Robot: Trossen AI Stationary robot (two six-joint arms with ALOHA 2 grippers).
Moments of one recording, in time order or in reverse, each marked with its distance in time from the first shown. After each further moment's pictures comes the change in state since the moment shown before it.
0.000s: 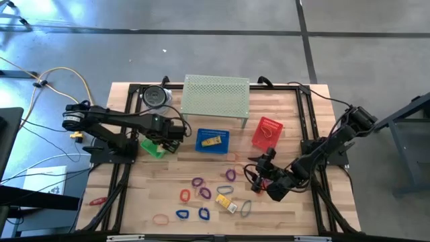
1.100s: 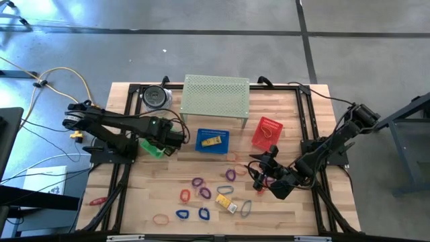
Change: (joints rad) left arm -0.127 0.011 0.187 -0.254 -0.082 -0.040; right arm 0.008 -0.063 0.000 -0.004 0.057 -0.002
